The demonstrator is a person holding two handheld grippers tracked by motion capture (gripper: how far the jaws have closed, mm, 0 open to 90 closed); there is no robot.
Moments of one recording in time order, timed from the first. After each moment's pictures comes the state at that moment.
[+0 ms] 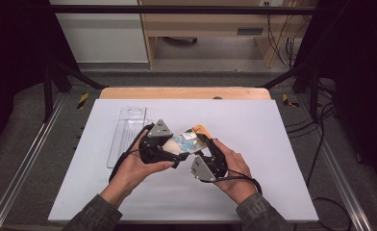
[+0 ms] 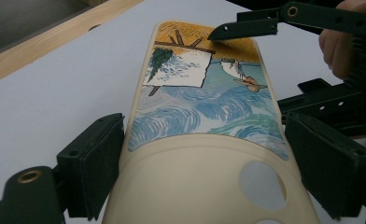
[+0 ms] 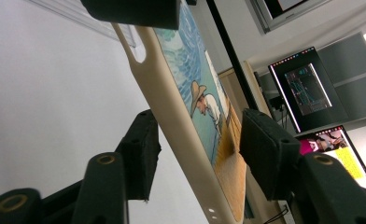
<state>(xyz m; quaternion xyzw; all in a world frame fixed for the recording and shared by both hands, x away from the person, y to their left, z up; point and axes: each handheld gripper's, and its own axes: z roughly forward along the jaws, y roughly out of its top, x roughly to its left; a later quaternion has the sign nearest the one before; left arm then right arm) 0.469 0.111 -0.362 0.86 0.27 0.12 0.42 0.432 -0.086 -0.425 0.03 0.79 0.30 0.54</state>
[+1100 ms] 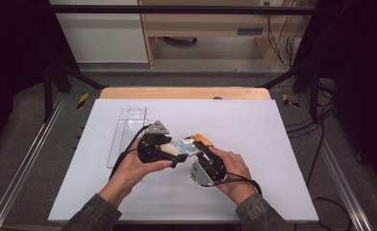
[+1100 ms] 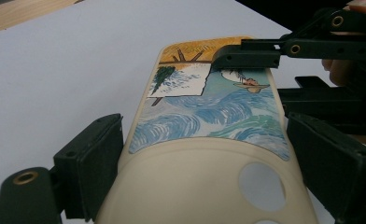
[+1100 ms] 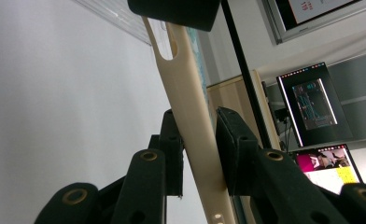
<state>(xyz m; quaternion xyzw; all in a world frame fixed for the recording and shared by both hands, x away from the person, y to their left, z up) 0.475 0.119 -0.371 0.85 0.31 0.06 0.42 0.428 -0.084 -0.430 -0.02 0.80 0.28 0.53</state>
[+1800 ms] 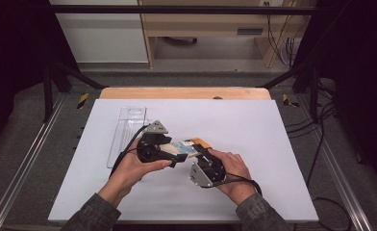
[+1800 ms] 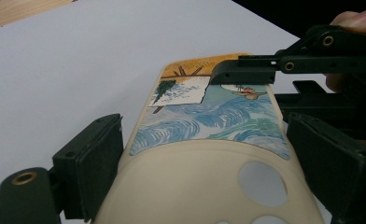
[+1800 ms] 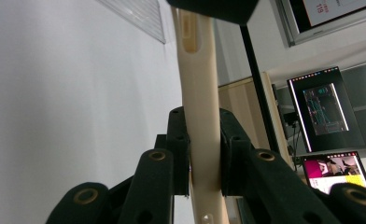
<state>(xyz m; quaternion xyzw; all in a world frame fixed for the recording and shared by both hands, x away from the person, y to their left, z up) 0.477 0.121 -0.372 0.85 0.31 0.05 0.42 0.427 -0.083 -0.433 -0.04 0.81 0.27 0.52</state>
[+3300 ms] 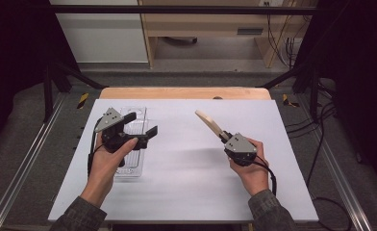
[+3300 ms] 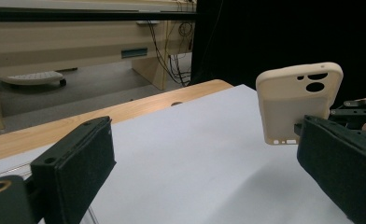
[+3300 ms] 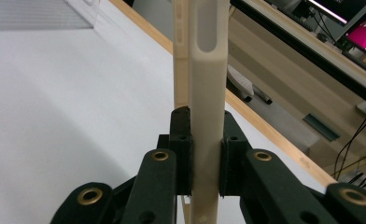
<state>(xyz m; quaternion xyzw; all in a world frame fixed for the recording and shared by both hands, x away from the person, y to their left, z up) 0.479 0.197 -0.347 0.71 0.36 0.22 0.56 0.472 -0.167 -0.438 0.27 0.77 0.41 0.41</state>
